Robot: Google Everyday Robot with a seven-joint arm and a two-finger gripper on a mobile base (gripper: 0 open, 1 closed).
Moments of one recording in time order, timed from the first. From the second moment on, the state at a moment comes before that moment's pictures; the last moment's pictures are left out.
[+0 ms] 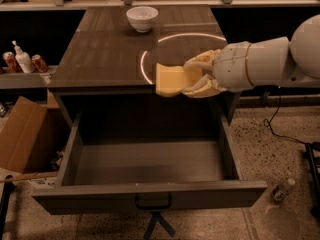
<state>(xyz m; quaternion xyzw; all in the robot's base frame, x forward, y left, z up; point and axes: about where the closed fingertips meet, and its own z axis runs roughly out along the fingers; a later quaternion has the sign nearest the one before) 0.561 -0.086 0.909 -0.64 0.58 0.06 0.50</state>
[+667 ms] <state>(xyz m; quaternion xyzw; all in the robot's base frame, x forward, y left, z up) 0.591 -0.084 0.914 -0.62 0.59 0.07 0.51</state>
